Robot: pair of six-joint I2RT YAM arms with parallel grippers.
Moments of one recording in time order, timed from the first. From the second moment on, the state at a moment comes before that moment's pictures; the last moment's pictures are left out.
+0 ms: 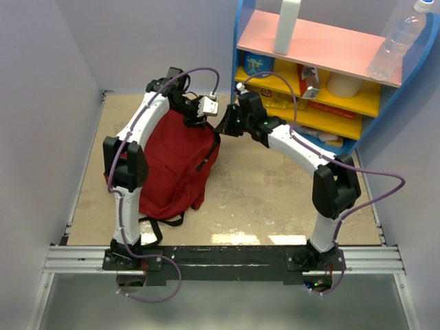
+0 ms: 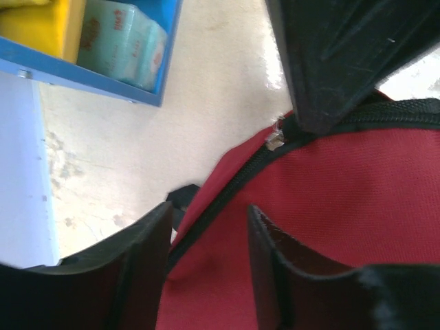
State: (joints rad) left arm -0.30 2.16 2.12 -1.03 0.71 1.29; right arm 0.56 1.83 1.51 -0.25 -0.18 0.66
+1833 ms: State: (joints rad) left arm -0.32 2.19 2.11 -0.98 0.60 1.28; right arm 0.59 1.69 1.34 -0.24 -0.13 0.63
